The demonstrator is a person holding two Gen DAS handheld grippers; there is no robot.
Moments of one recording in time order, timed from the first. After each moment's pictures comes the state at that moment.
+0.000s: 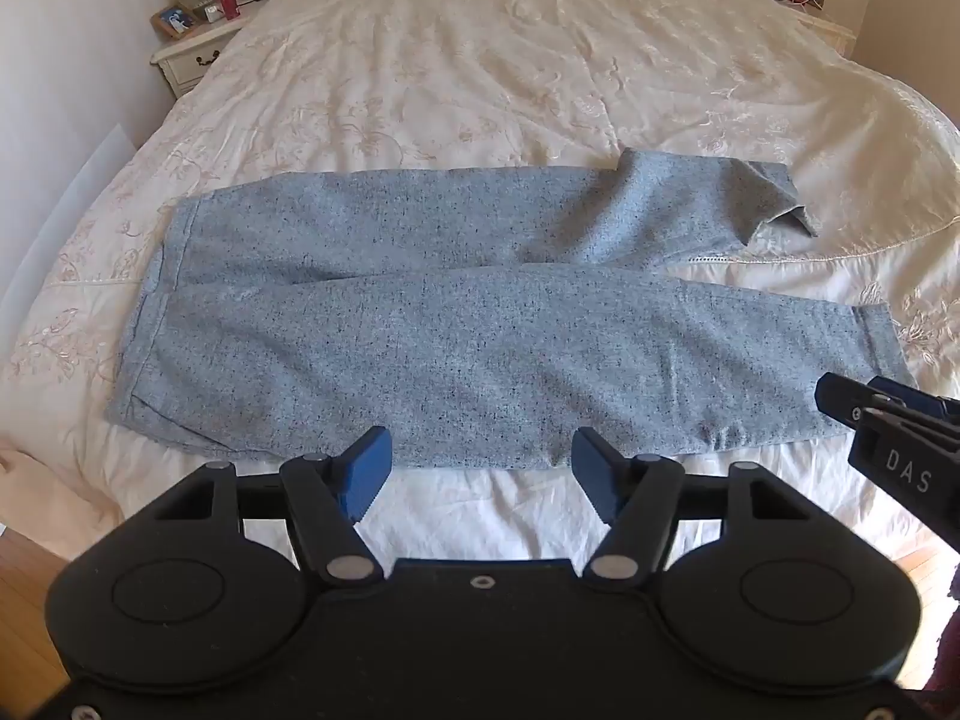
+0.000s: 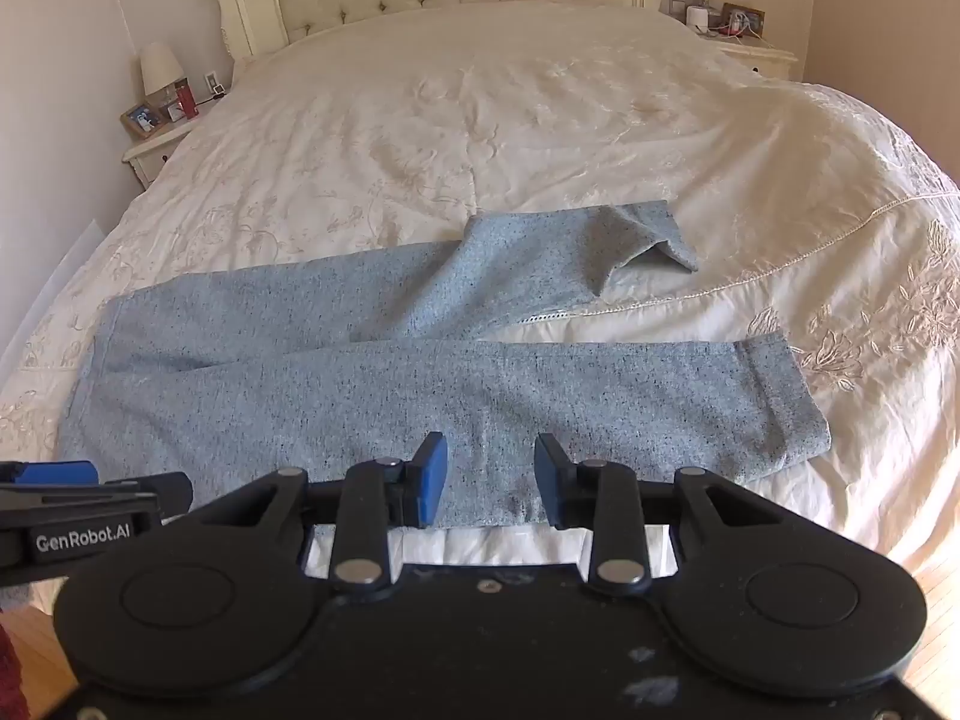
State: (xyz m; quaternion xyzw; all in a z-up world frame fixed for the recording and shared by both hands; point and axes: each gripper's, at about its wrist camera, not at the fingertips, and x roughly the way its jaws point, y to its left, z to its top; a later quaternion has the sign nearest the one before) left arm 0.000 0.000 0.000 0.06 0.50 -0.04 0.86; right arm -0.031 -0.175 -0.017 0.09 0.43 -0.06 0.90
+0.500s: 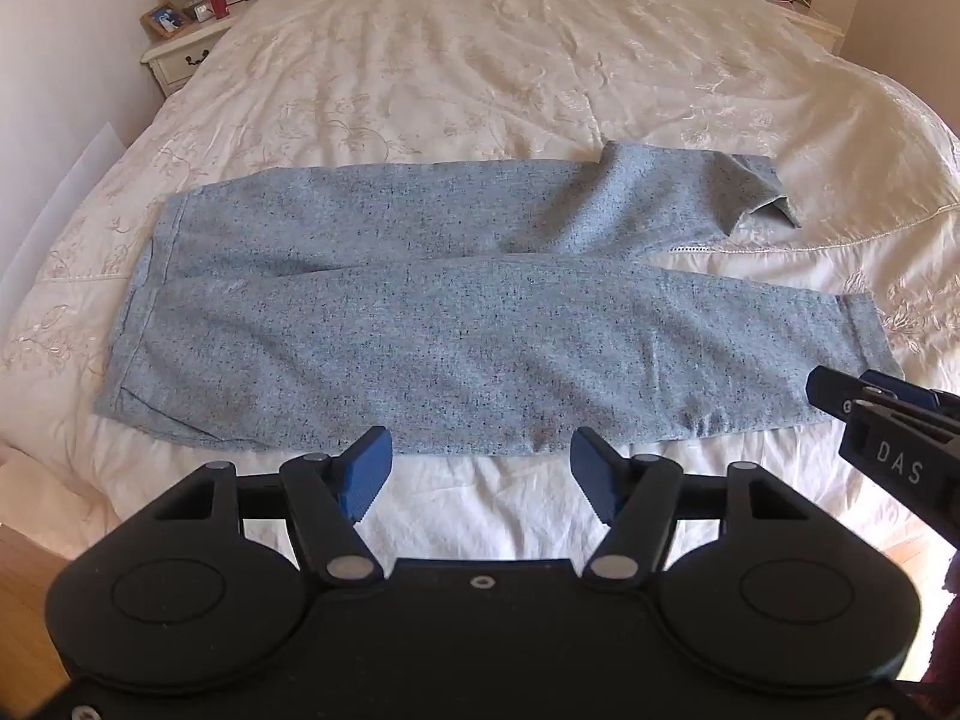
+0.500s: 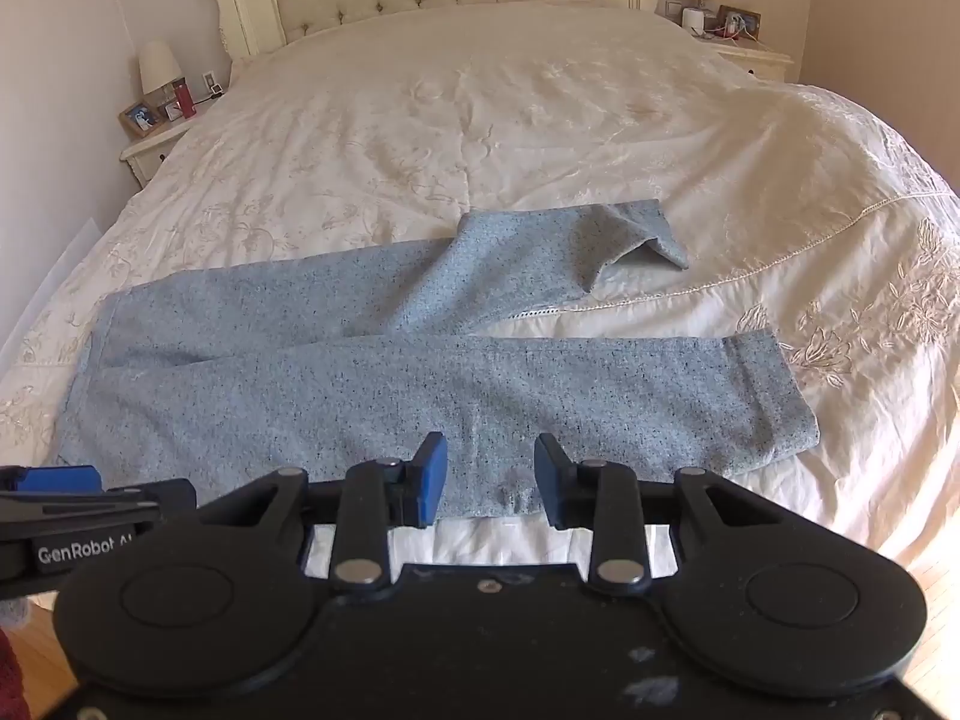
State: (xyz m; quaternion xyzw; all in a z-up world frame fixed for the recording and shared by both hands) left arm -0.009 -0.005 0.002 0.06 0.51 -0.05 0.86; right arm -0.038 -0.177 -0.018 0.09 0.44 -0.06 0.89
